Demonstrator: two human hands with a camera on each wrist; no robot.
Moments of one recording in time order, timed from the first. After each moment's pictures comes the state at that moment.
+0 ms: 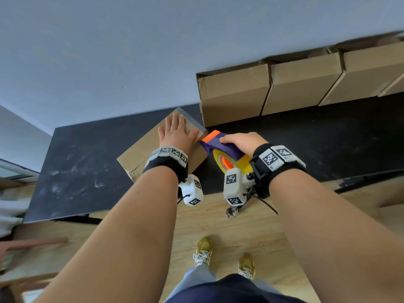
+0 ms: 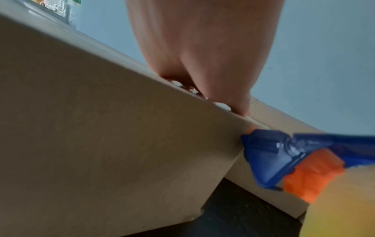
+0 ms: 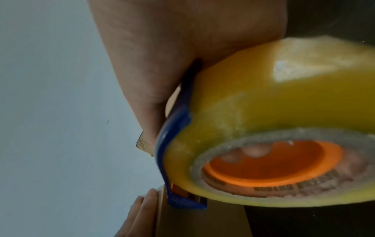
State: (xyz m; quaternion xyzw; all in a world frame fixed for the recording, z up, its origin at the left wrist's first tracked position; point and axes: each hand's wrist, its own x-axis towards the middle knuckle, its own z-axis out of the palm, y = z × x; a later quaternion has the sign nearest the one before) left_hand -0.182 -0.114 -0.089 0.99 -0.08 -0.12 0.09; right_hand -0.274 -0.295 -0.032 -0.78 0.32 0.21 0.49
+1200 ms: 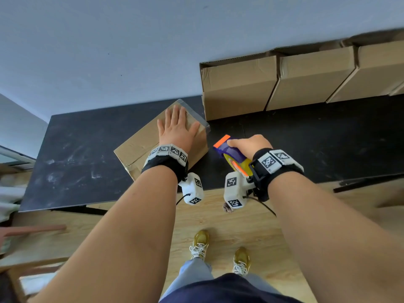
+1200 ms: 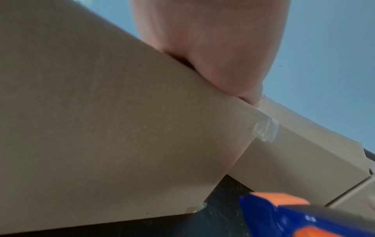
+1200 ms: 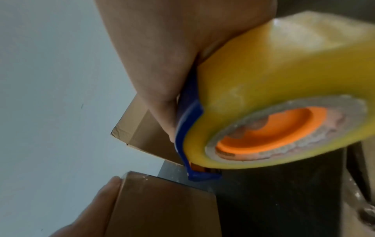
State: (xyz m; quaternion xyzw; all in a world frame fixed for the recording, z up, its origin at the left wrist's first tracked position) left_hand -0.188 -0.113 -0.095 0.99 -0.08 -0.10 0.11; right_hand -0.273 -0.303 -0.068 -0.83 0.36 0.21 0.38
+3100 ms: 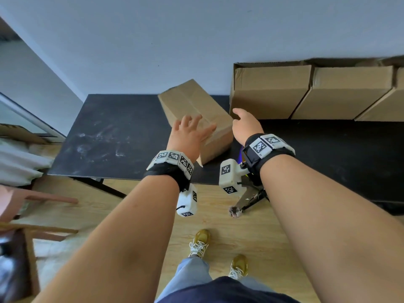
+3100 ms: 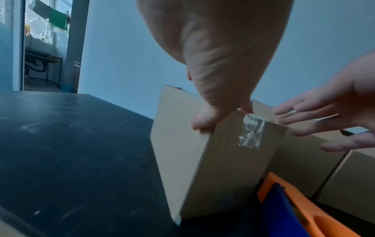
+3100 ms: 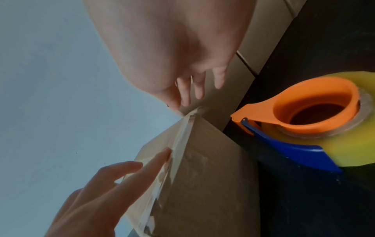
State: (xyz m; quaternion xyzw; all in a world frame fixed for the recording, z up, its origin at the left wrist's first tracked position) left_hand -0.250 -0.063 -0.072 0.98 -0.20 0.00 -0.08; right_hand -0.232 -0.239 -0.053 -0.91 0.14 0.11 0.38
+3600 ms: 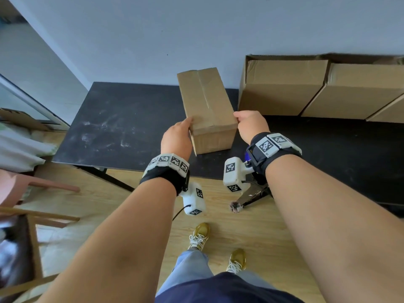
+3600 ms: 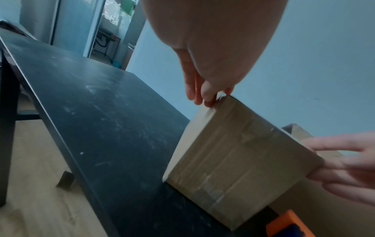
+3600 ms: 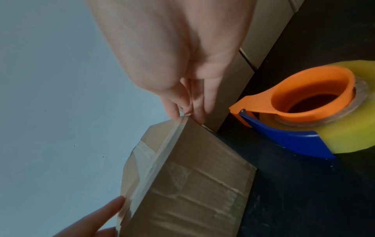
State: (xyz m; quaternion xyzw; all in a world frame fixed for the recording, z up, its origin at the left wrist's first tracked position) left_hand -0.259 -0.027 -0.092 0.98 -0.01 0.03 0.22; right_hand -0.229 -0.229 -0.073 -0.91 0.12 0.10 0.39
